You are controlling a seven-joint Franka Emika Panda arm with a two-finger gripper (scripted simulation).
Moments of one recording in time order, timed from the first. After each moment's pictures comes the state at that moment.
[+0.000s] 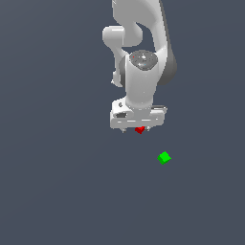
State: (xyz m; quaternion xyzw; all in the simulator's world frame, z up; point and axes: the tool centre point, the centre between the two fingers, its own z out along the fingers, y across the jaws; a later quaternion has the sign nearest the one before) arm 0.006 0.054 0.184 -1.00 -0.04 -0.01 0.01
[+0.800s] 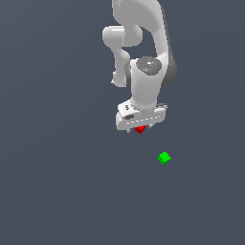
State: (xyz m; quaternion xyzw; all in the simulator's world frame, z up) arm -0.018 0.074 0.159 -0.99 -0.12 -0.01 0.01
